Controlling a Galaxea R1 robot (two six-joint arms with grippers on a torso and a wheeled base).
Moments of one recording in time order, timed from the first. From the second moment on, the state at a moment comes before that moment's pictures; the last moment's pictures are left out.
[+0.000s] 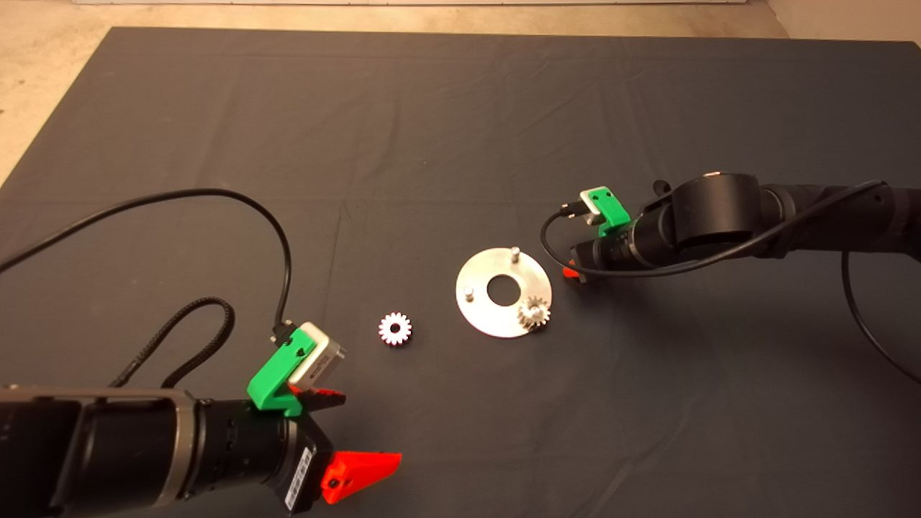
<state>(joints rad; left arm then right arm) -0.09 1.96 -0.34 0.83 0.88 -1.14 0.22 2.46 -1.00 -0.74 -1.35 1.24</state>
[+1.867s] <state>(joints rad) -0.09 1.93 -0.34 0.83 0.85 -1.14 0.22 2.46 -1.00 -0.74 -1.36 1.22</state>
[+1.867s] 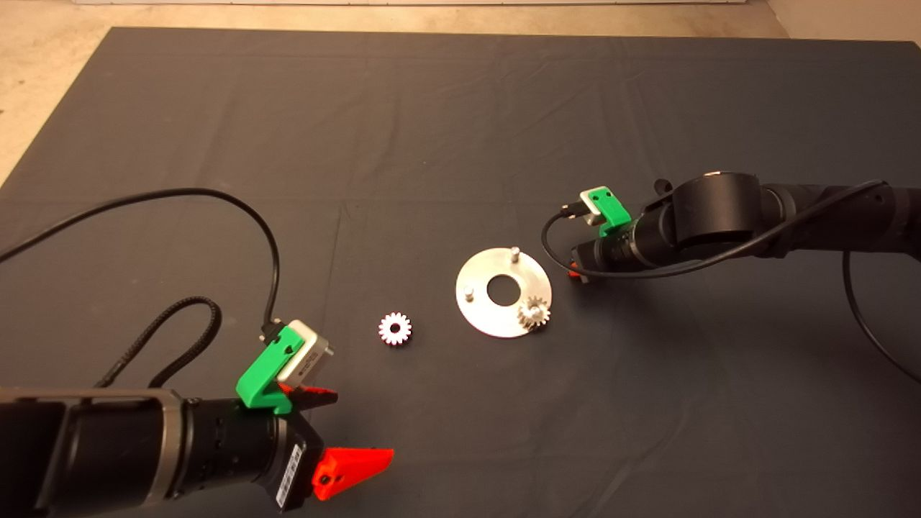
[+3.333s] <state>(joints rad) -0.09 1.93 -0.34 0.83 0.81 -1.16 0.35 2.61 -1.02 -0.67 -1.35 1.23</state>
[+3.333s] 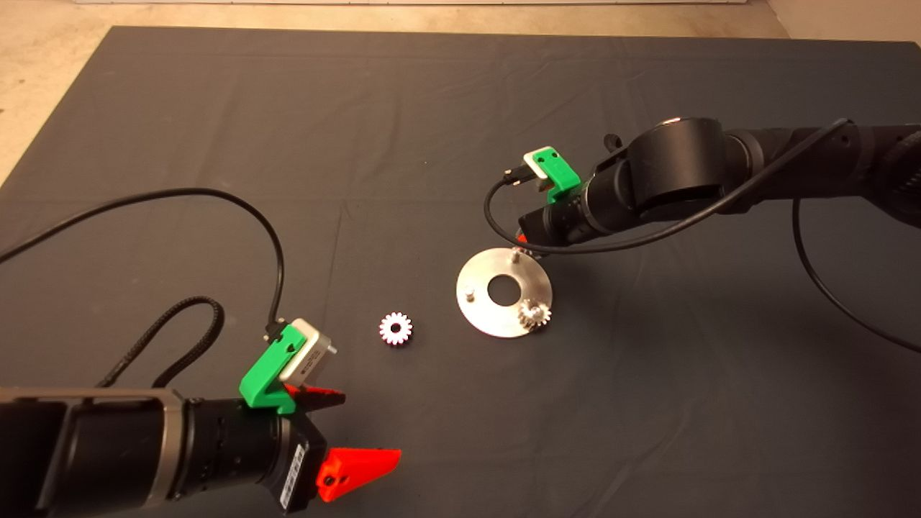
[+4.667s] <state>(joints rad) -0.11 1.91 -0.34 0.83 0.81 -1.16 0.38 2.61 -1.02 -0.61 -1.33 1.23</state>
